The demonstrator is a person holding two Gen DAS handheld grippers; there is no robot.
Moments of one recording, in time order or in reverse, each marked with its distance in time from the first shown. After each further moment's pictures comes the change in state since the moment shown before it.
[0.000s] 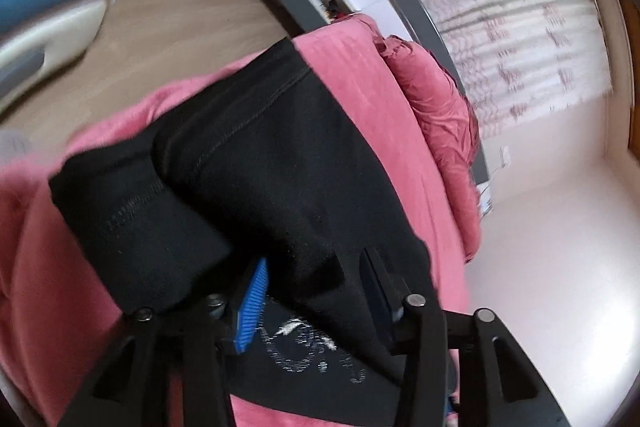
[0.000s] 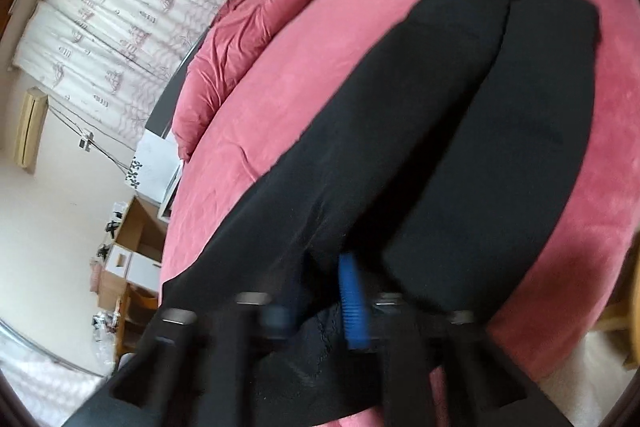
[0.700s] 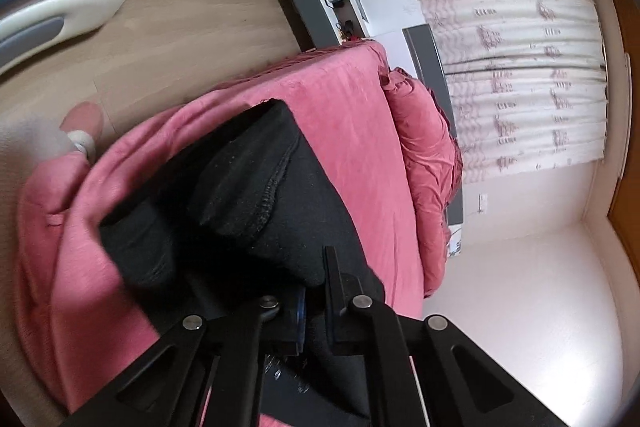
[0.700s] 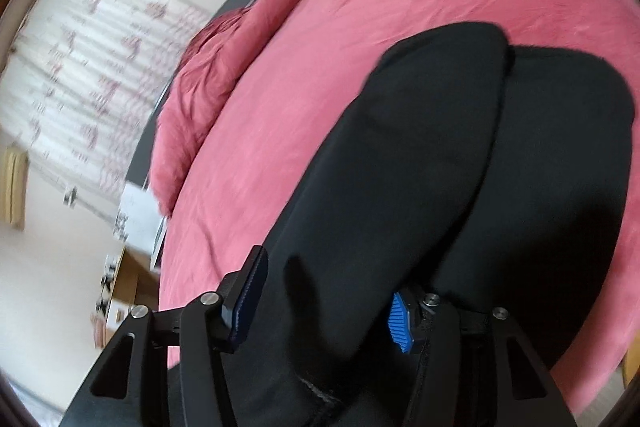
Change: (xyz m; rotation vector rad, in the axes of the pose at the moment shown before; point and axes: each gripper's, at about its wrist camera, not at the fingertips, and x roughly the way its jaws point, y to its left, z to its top) left arm -0.044 0.014 0.029 -0.158 -0.032 -0.075; right arm 0.012 -0.041 0.095 0.136 -0.116 -0.059
